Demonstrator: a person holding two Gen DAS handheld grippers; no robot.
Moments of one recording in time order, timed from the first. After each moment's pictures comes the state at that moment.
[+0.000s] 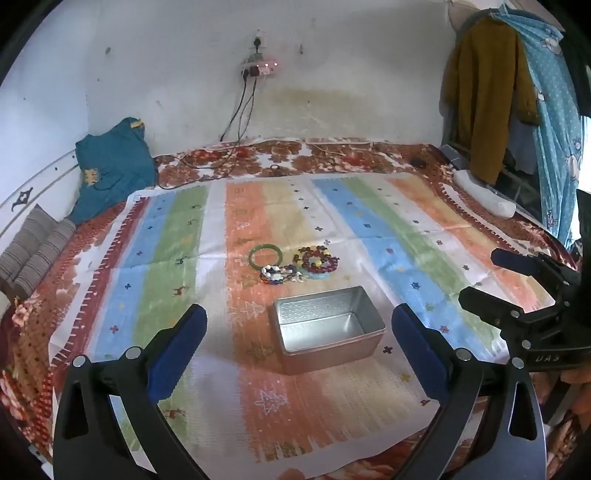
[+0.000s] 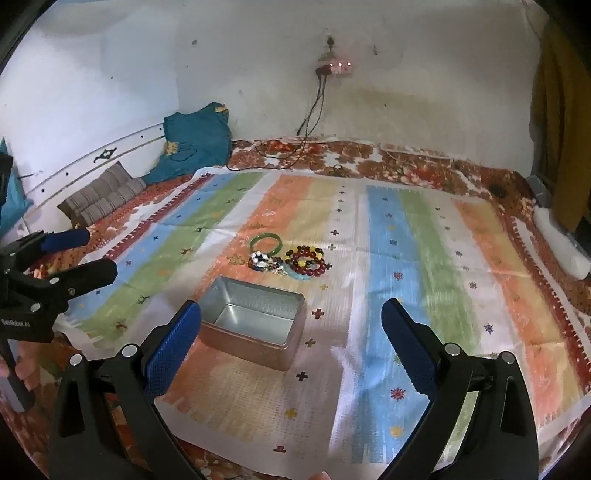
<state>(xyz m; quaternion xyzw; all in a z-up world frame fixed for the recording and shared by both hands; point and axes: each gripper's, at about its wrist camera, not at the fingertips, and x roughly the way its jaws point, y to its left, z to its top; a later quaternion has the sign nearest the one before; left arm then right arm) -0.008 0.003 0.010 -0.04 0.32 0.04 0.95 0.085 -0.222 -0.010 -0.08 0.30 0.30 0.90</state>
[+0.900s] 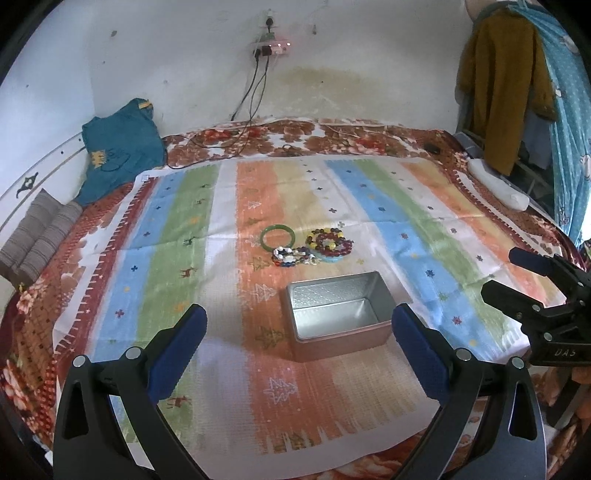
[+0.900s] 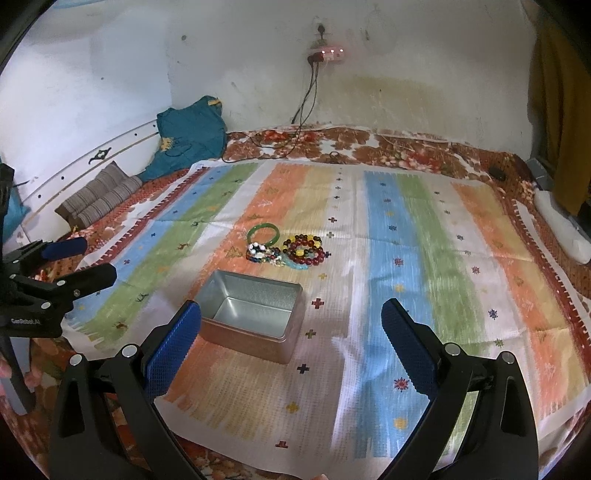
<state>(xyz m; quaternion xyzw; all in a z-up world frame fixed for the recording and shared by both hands) 0.003 0.012 0.003 -0.05 0.36 0.07 0.93 0.095 -0.226 -0.018 -0.06 0.33 0.30 0.89</state>
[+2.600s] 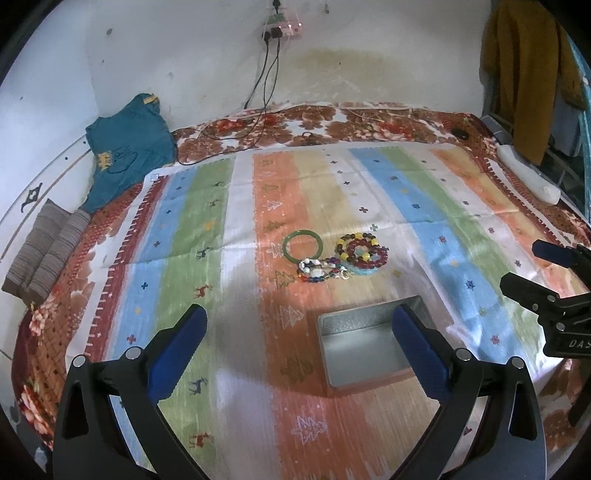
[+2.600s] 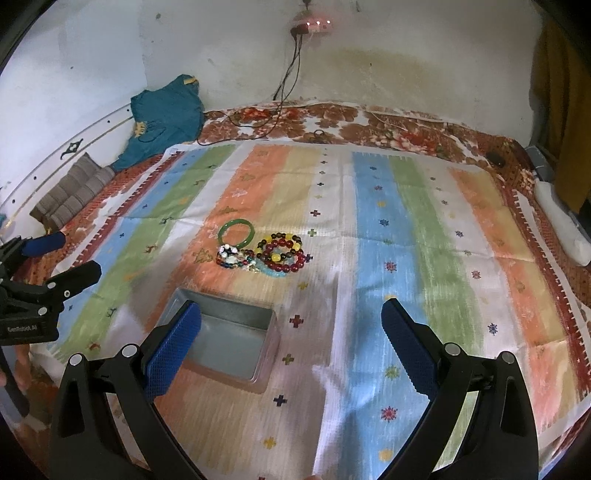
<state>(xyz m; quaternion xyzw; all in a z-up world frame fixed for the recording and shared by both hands) 0.078 0.031 -0.003 -0.02 0.40 0.10 0.91 0.171 -0.197 -0.023 -0.08 0.38 0.27 0.88</state>
